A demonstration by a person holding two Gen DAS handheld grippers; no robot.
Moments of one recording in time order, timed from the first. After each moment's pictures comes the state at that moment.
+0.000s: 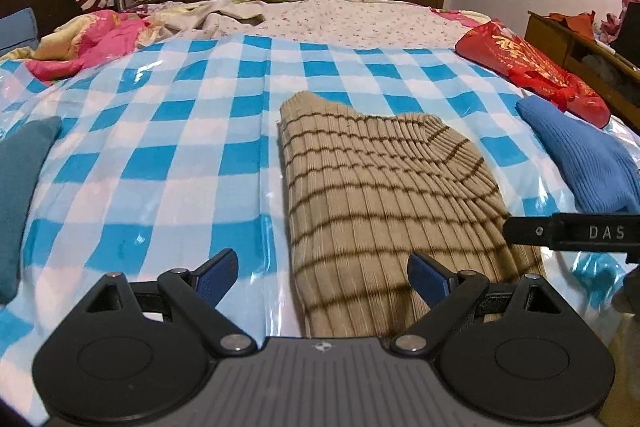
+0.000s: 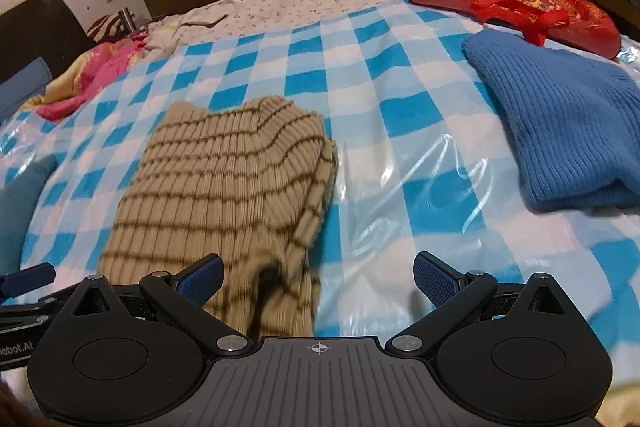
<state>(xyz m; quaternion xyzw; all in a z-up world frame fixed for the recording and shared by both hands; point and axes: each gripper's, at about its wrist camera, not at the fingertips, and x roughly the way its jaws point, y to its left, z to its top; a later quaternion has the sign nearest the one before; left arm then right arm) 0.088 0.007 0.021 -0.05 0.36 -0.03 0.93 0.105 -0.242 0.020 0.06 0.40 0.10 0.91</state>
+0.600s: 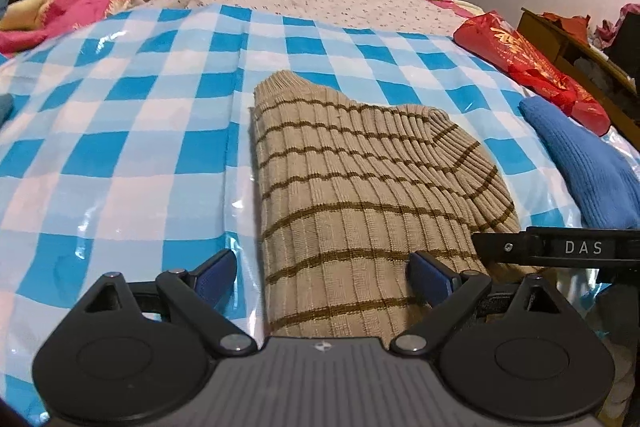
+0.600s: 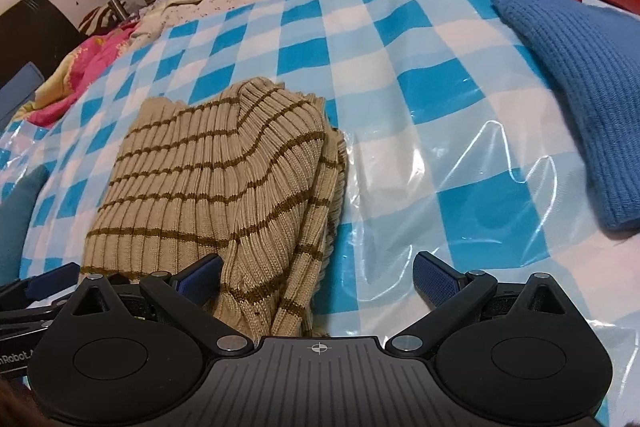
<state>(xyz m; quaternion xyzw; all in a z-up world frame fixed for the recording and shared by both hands) 0.140 0.010 -0.007 -0.09 0.39 -0.06 0.91 0.167 -0.236 -0.013 0.10 0.45 0.12 0.88</state>
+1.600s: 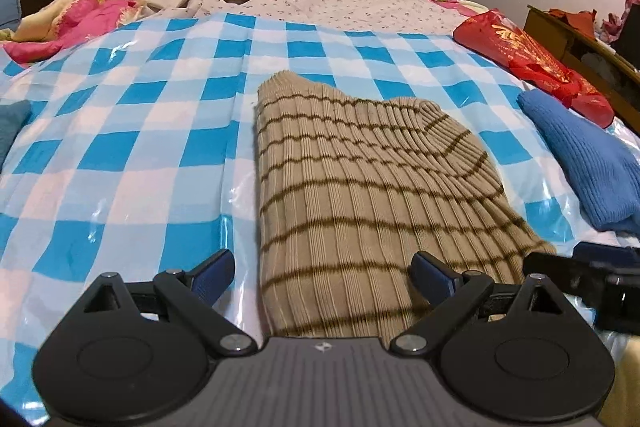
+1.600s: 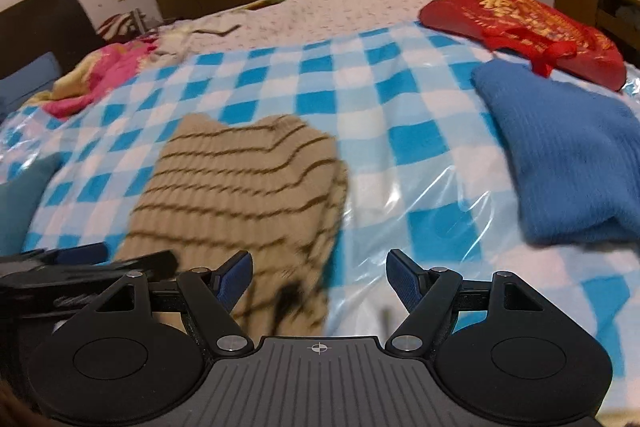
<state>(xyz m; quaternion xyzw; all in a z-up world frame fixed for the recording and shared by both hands) 0.115 -0.006 -0.002 -0.07 0.38 -0.04 0.92 0.094 -0.234 0.036 0.03 0.38 0.12 0.92</state>
